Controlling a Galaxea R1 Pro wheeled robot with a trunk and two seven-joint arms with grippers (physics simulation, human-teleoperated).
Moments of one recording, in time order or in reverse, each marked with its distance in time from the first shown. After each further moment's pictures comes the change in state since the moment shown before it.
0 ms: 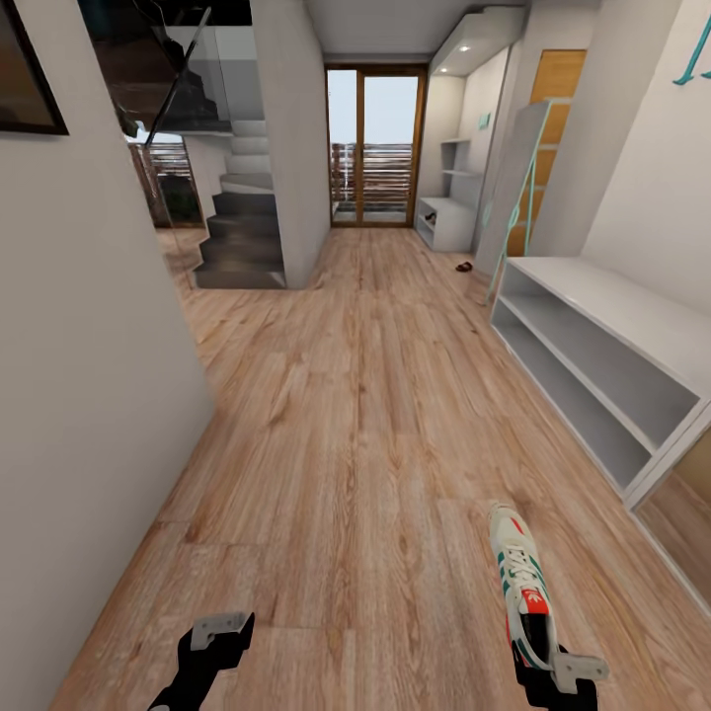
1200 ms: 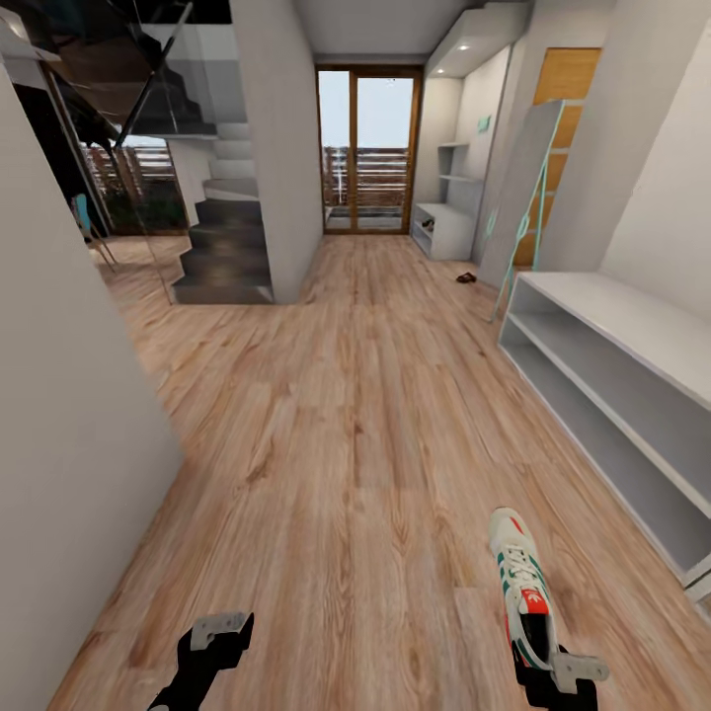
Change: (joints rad) left arm 0.000 0.001 0.000 0.000 0.000 0.000 0.000; right arm 0.000 0.000 0.000 0.000 0.001 0.000 0.000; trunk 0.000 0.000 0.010
